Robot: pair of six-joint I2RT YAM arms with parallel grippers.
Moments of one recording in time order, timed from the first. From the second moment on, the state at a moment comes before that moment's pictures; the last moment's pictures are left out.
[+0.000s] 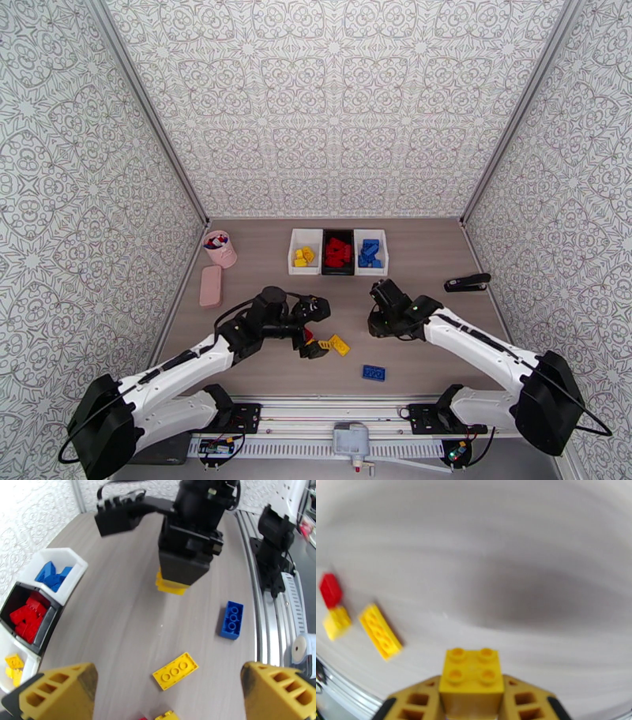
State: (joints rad) left arm -0.72 1.06 0.60 -0.03 0.51 0.31; right arm 0.68 1.27 0.89 -0.73 0.07 0.55
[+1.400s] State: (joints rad) left arm -0.63 0.75 0.45 -0.01 0.13 0.02; right arm 0.60 2.09 1.74 -0.31 -0.08 0.26
